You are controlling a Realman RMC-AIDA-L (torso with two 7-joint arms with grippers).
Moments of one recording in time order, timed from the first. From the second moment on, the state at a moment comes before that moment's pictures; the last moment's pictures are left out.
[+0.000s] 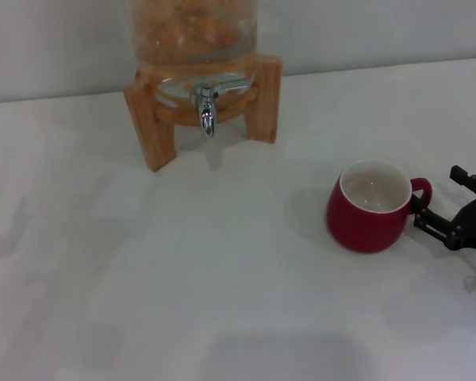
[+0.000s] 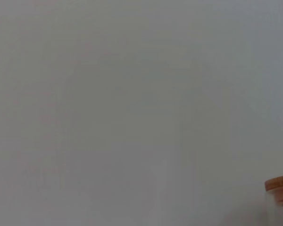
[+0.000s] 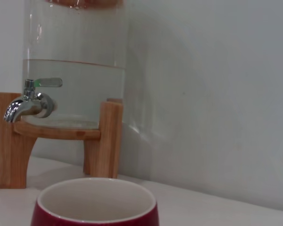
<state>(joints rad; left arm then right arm) -0.31 -2.09 1.07 0.14 -2.64 -1.60 2.75 0.29 2.00 -2.20 -0.01 0.35 -1.34 0.31</state>
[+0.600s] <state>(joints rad) -0.32 -2.09 1.07 0.14 -2.64 -1.60 2.75 0.29 2.00 -2.20 -0.01 0.35 -1.34 0.31</state>
